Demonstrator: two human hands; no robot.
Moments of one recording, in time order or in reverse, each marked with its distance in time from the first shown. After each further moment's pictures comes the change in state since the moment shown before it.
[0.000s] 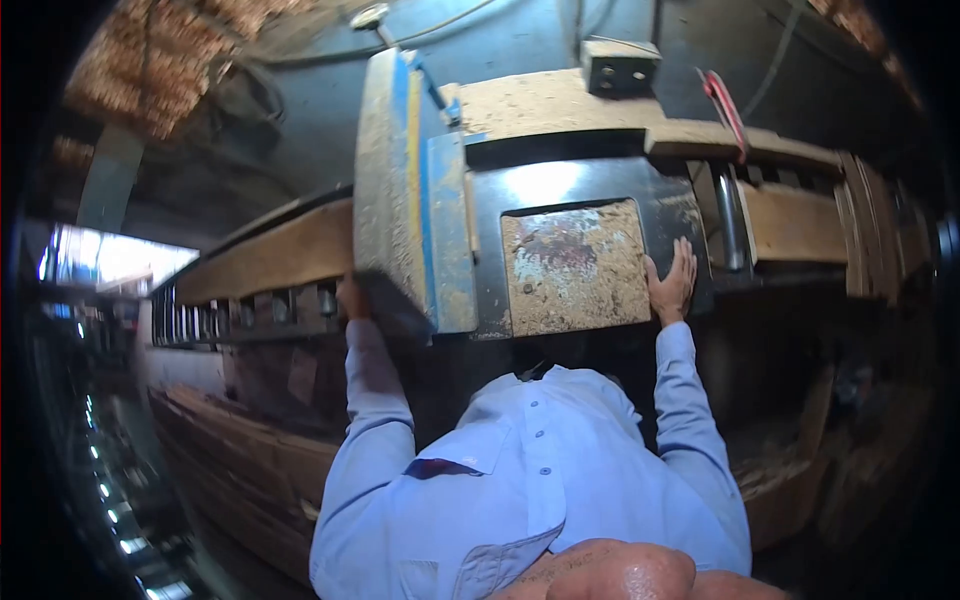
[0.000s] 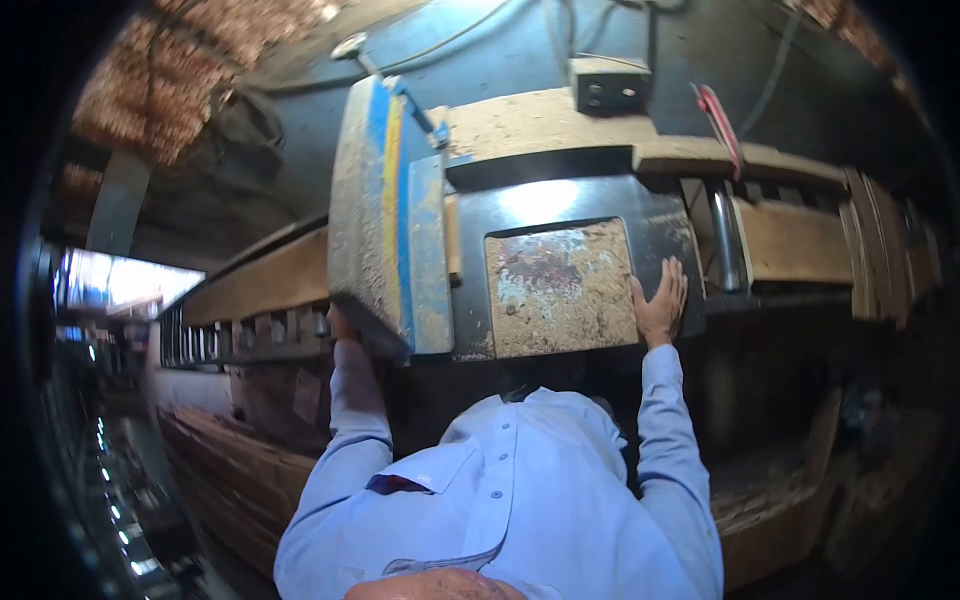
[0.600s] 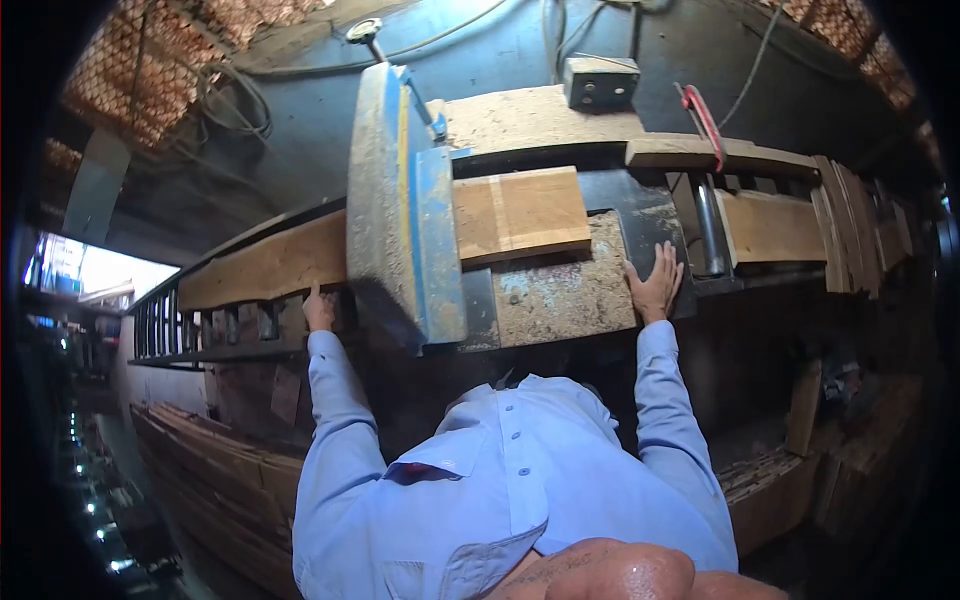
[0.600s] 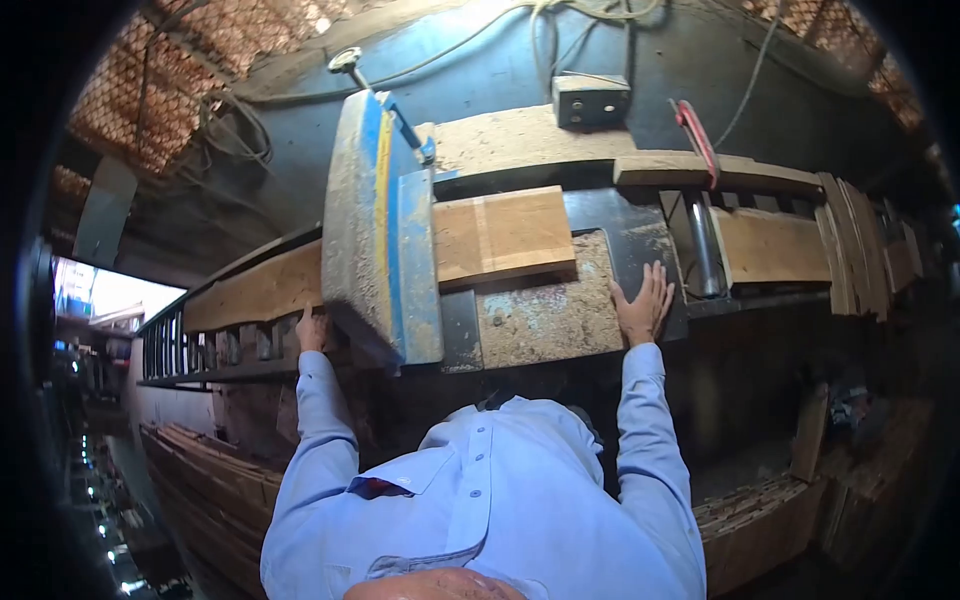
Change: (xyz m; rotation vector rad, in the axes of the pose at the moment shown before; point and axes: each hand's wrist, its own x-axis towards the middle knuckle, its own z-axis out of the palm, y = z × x) left_hand 0.046 -0.026 -0.031 -1.240 -0.057 -0.869; right_hand 0.005 -0.001 0.005 -0.143 -0.037 0.079
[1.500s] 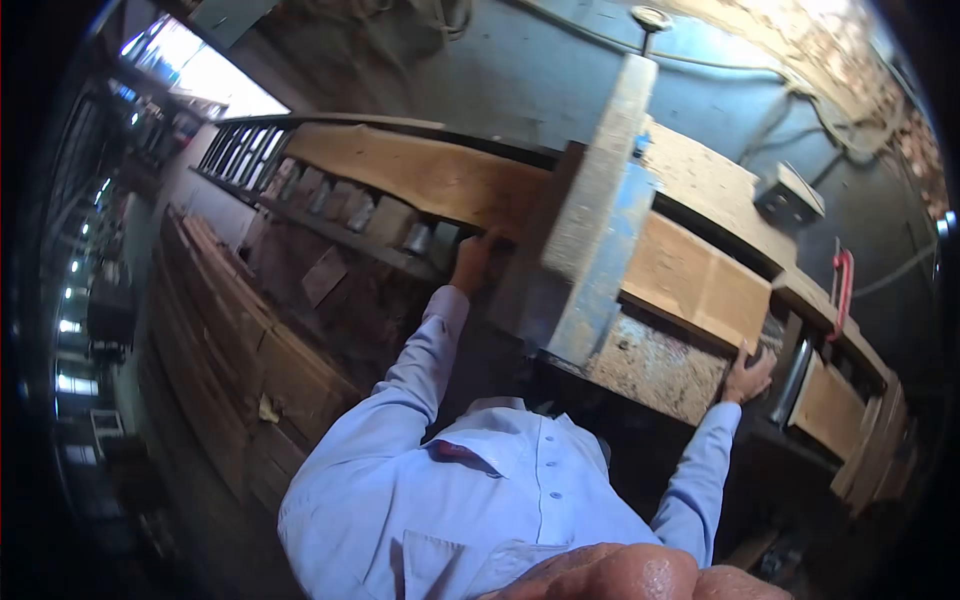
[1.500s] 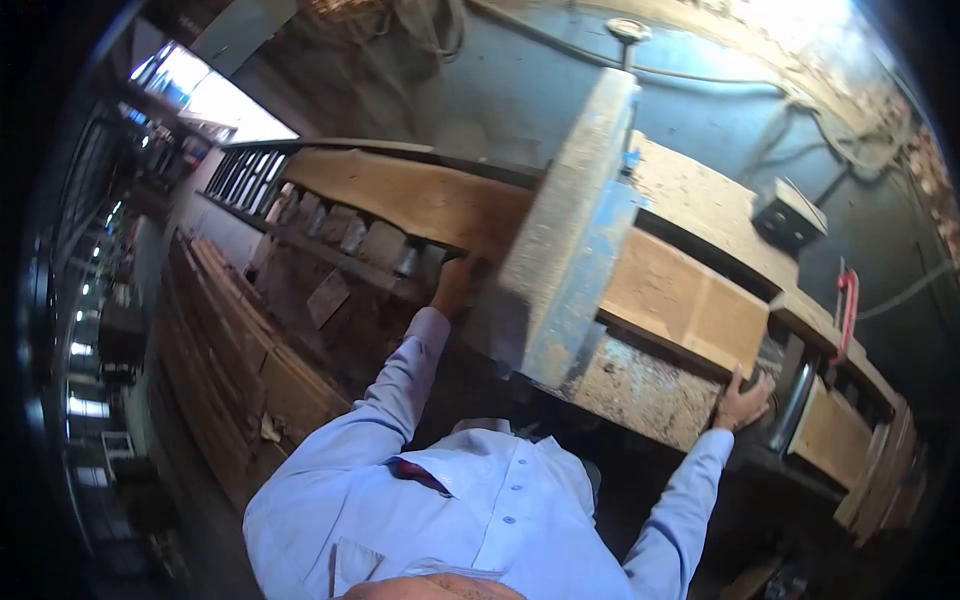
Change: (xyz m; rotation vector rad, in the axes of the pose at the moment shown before) left_hand -0.078 -0.036 0.058 1.173 -0.250 0.752; right_hand 0.067 0.000 0.055 -0.075 0.103 0.044
